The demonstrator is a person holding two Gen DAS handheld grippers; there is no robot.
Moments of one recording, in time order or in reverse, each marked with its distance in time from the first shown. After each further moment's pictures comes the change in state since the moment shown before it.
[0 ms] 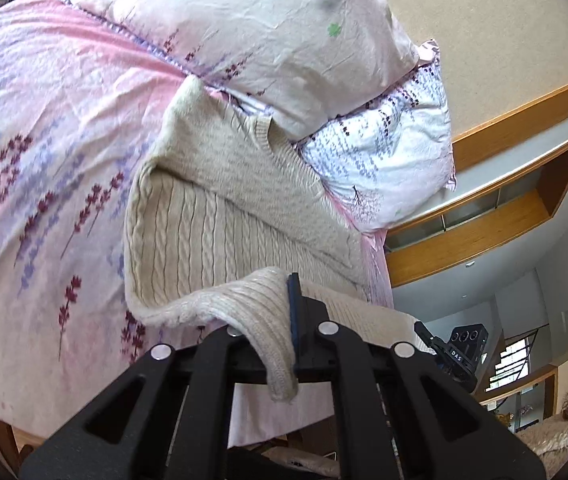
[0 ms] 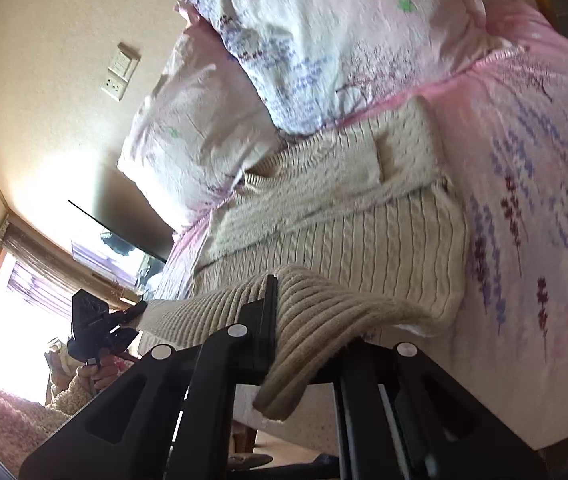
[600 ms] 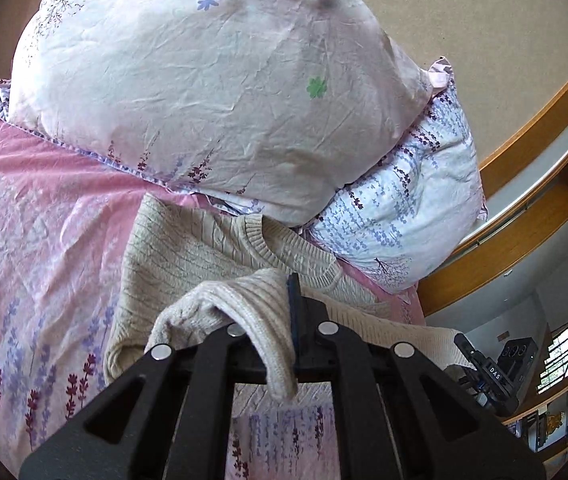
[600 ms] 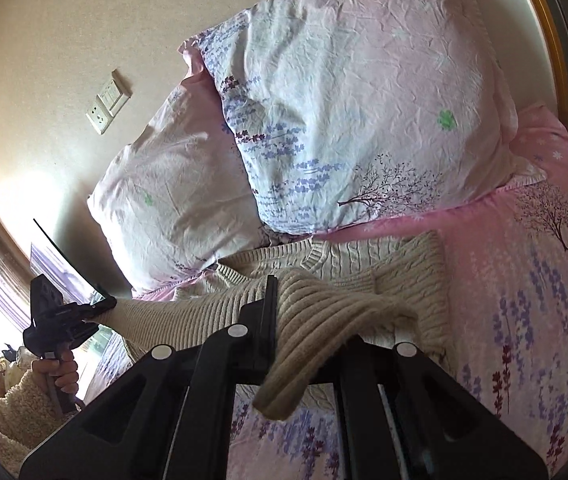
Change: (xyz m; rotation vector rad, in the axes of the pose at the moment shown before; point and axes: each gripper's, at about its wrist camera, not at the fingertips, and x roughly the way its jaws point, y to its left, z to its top) left arm 0.067 -0.040 0.114 0.134 -0.099 0.130; right arm 0.054 0.017 0.082 -0.144 -0.170 -0.130
